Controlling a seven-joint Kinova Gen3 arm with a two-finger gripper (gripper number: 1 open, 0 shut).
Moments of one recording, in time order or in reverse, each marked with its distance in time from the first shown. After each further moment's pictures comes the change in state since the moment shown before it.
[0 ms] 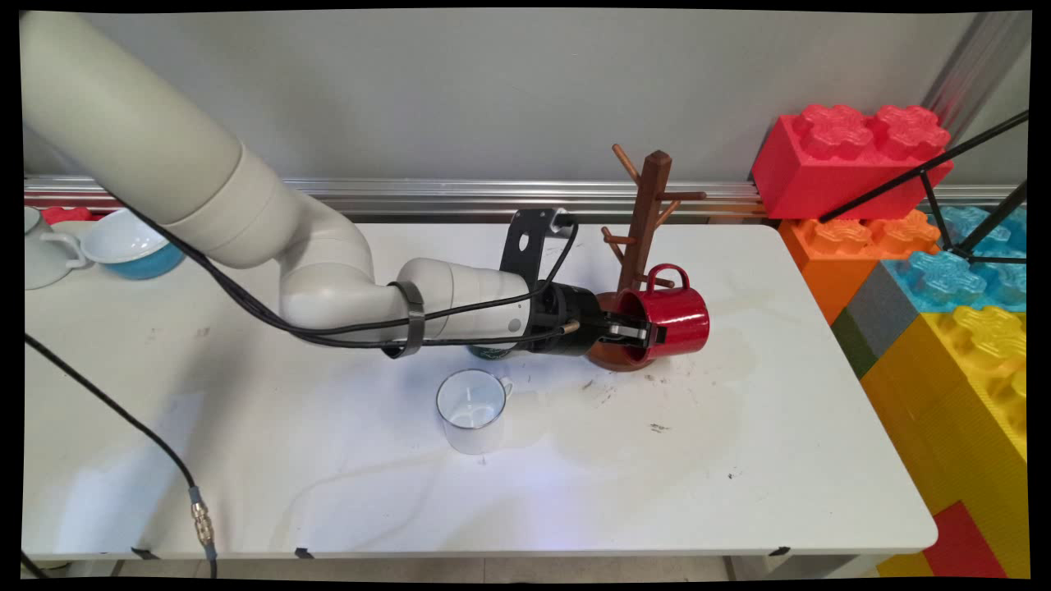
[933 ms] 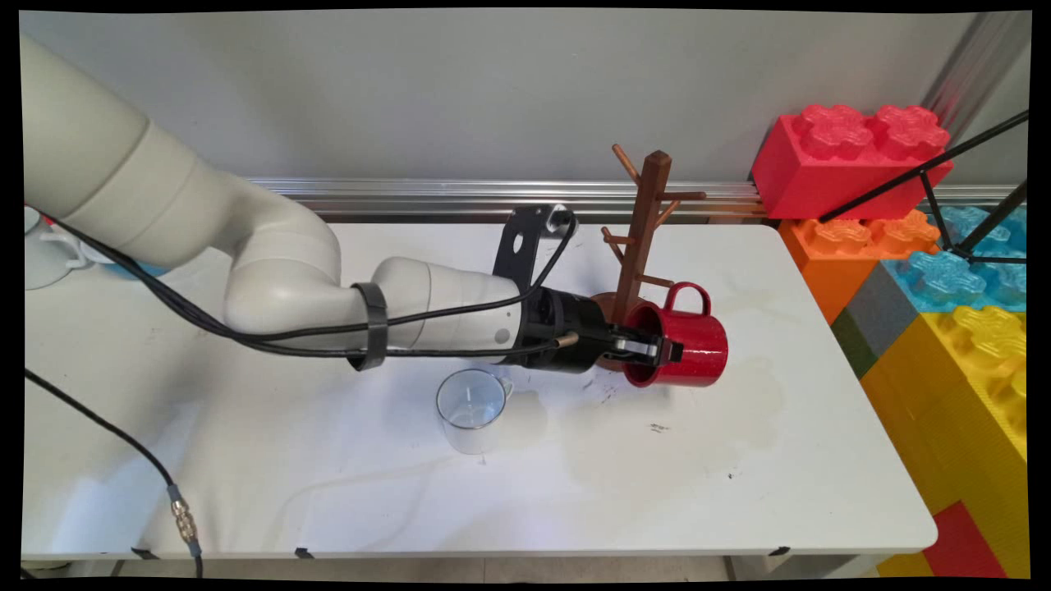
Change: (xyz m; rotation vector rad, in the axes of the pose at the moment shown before) arm -0.002 0.041 -0.035 -0.057 -0.025 0.001
